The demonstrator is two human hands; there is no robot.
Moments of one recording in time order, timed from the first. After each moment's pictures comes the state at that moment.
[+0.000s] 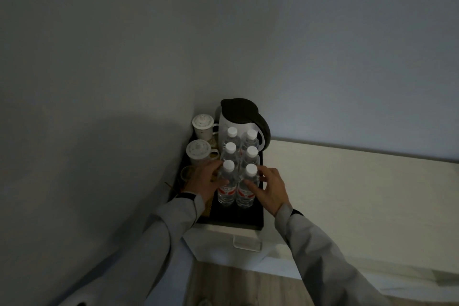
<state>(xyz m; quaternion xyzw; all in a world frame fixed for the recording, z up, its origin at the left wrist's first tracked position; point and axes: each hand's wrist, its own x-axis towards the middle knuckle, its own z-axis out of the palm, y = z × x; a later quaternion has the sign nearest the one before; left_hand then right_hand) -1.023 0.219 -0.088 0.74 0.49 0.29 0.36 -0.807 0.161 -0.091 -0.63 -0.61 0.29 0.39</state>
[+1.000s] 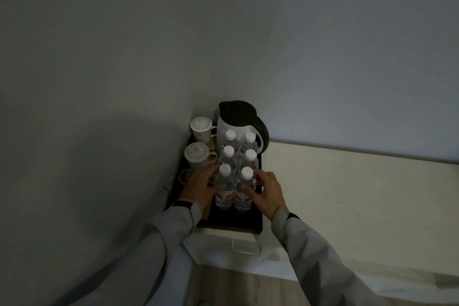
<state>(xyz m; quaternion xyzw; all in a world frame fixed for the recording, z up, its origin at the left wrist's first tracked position) -1.025 0.211 -0.087 0.72 0.50 0.31 0.36 -0.811 0.163 -0.092 -0.63 -0.61 0.28 0.39</state>
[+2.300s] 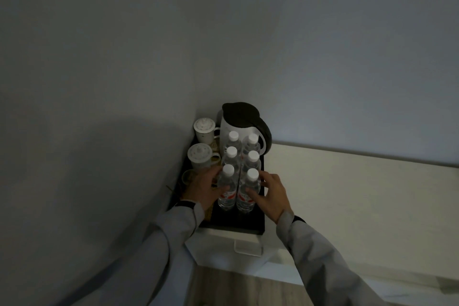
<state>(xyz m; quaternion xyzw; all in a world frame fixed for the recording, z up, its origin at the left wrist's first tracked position) -1.026 0.212 -0.092 0.72 0.52 0.29 0.37 -0.805 0.160 -0.102 -0.62 -0.62 0.28 0.40</state>
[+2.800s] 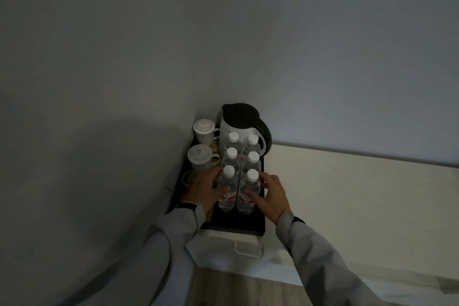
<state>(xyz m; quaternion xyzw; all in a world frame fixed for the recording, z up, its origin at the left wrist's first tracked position) -1.024 0.211 -0.092 0.71 0.52 0.30 0.37 -0.806 0.161 -0.104 -0.62 -0.62 0.27 0.40</state>
